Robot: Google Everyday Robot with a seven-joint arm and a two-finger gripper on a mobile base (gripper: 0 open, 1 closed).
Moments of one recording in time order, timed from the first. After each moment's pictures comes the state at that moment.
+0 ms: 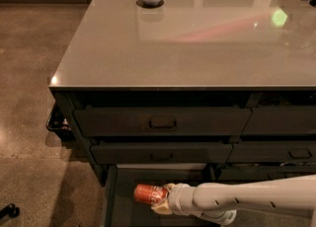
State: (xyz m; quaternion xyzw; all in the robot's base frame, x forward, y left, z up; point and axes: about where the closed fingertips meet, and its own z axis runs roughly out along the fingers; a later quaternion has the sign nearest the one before) arm 0.432 -0.022 0.396 -0.46 0.81 0.17 0.32
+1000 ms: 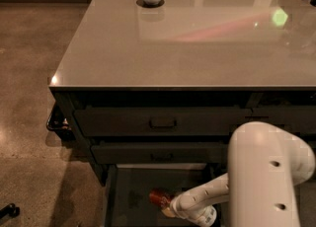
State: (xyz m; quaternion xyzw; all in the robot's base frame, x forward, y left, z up) arm 0.462 -0.073 0.230 -0.38 0.89 0.06 0.24
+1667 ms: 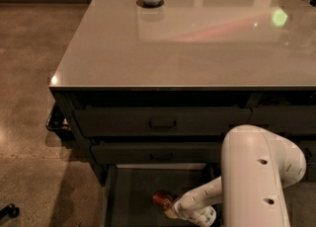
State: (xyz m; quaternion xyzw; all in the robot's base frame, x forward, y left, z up) arm 0.462 -0.088 0.190 -0.36 0.91 0.05 0.21
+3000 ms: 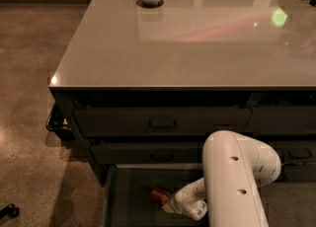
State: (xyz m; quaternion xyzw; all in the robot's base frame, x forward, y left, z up) arm 0.500 -0.080 0.131 -0.36 0.91 0.05 0.21
